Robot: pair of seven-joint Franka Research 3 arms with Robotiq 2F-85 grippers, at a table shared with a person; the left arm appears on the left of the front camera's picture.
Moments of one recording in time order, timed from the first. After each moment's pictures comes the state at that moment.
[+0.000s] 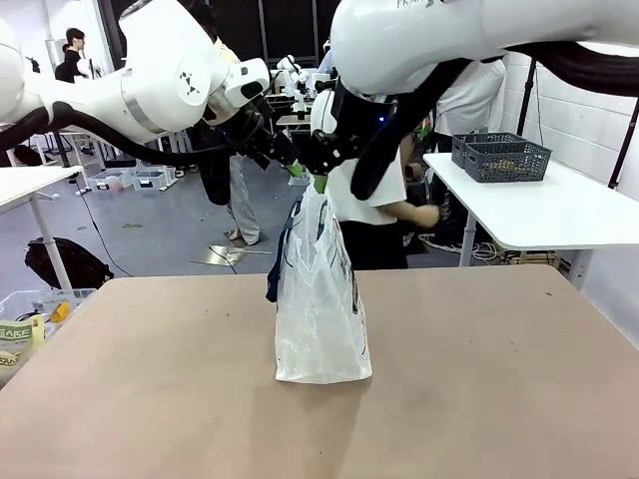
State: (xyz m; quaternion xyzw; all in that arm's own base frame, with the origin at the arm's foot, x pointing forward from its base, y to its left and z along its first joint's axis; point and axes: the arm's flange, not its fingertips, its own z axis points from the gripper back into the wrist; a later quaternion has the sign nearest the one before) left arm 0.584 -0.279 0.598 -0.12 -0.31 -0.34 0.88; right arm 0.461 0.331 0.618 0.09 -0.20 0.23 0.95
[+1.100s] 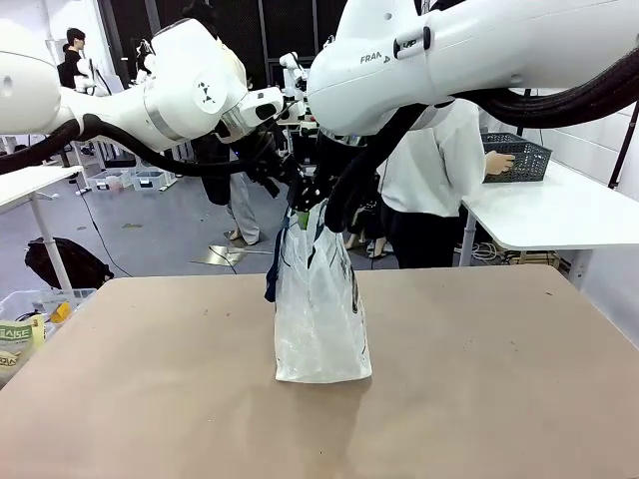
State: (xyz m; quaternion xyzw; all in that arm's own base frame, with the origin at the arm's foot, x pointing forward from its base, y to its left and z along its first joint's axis) left arm 0.607 -0.293 0.557 -0.14 -0.22 -0.36 0.89; right arm 0.487 0.359 0.552 0.10 -0.14 0.19 0.97
